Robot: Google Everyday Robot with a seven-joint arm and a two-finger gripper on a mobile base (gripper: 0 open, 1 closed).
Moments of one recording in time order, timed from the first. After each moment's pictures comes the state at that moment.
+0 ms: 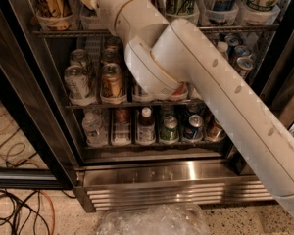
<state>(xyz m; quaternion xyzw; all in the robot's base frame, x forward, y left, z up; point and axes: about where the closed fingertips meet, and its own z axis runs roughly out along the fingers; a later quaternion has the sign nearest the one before) 0.631 0.093 1.122 -0.20 0.53 0.21 0.79</state>
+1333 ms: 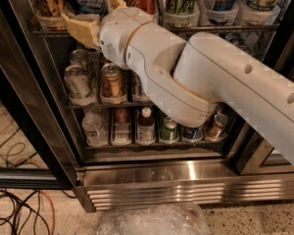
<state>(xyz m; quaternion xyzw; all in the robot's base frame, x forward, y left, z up) 0.555 0.103 1.076 -0.30 0.58 0.23 0.72</state>
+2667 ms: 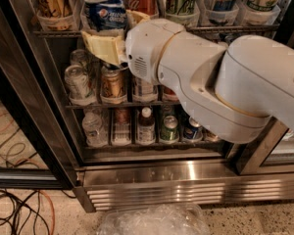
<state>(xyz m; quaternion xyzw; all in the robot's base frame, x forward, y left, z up) 0.511 0.069 1.059 -0.32 0.61 0.25 0.68</state>
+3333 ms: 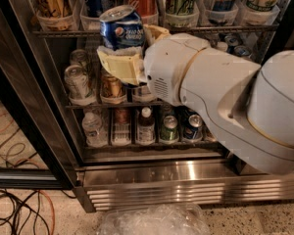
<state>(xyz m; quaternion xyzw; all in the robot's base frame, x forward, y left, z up) 0.473 0.035 1.047 -0.33 0.64 0.21 0.66</state>
